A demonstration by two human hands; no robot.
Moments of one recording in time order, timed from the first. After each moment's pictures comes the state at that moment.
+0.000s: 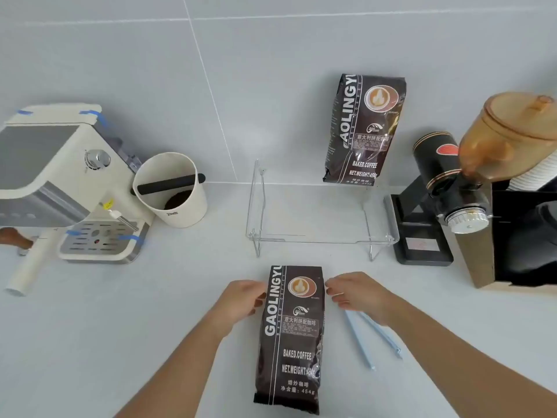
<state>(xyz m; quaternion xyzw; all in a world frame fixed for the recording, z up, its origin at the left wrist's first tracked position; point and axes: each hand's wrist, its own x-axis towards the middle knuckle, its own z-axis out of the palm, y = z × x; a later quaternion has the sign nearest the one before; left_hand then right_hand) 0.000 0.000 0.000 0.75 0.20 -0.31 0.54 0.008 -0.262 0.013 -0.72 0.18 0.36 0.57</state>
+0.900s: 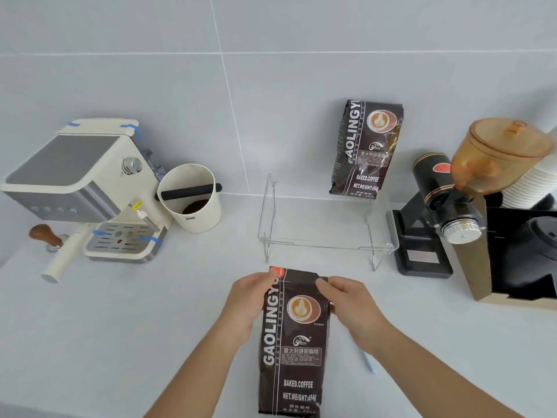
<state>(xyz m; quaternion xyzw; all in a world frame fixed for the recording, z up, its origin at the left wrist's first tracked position) -0.031 -0.019 0.053 0.67 0.21 -0.17 0.69 -0.040 -0.214 0.061 -0.69 0.15 0.19 0.68</state>
